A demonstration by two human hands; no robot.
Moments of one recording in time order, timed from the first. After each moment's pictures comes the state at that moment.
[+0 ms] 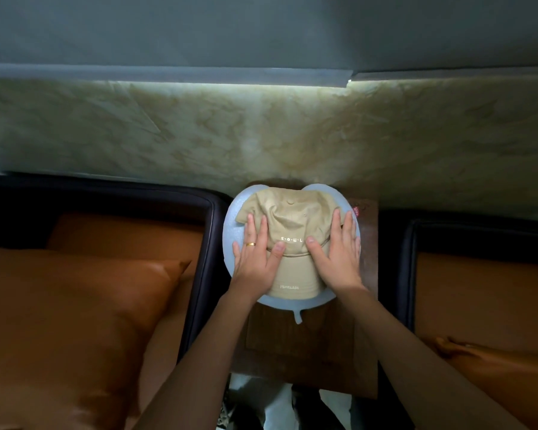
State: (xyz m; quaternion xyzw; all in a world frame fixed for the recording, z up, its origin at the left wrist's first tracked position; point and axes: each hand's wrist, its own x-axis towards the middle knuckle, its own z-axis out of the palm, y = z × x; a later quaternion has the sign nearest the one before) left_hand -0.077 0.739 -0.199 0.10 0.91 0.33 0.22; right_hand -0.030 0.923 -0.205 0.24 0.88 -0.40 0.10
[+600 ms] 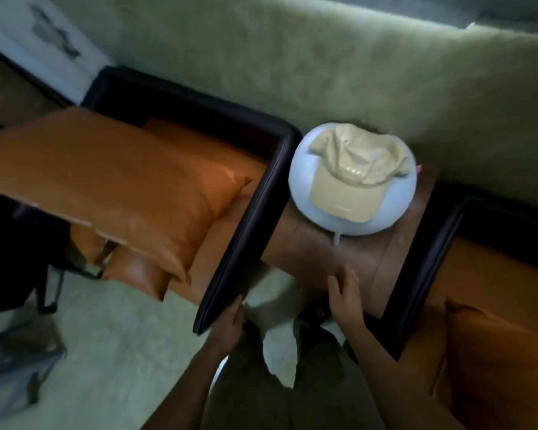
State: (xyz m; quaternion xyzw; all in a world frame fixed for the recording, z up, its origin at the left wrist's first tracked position) left_hand 0.237 0.564 -0.166 -0.23 0.82 0.36 0.37; right_hand 0.187 0.839 -0.212 0.28 0.78 -0.49 0.27
